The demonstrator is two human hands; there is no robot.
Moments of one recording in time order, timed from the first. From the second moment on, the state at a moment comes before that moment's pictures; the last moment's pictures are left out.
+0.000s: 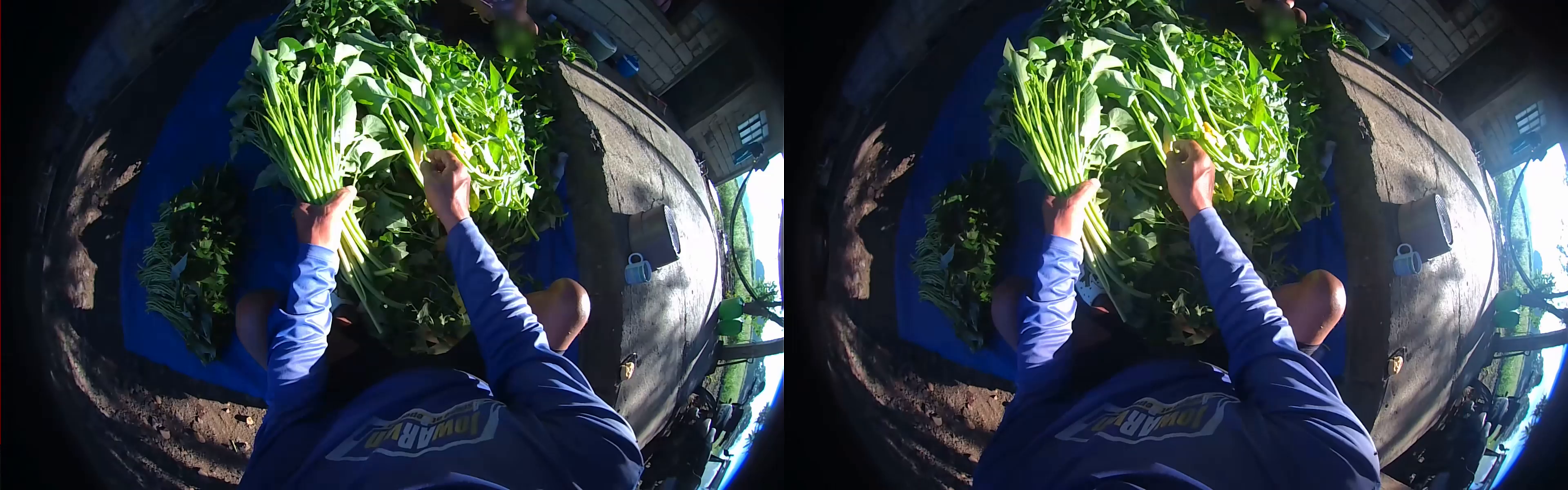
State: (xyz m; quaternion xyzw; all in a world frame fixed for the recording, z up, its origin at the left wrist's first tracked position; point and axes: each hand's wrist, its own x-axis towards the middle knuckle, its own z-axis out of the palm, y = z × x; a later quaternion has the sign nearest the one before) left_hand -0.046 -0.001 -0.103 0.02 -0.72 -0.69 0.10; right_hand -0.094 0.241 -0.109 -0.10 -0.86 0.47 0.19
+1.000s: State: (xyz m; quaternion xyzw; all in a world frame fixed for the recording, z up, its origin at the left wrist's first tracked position) left_hand -0.056 -0.014 -0.086 0.06 -0.67 -0.72 0.15; right_hand -0.169 0.320 0.042 0.05 -0.93 0.37 -0.05
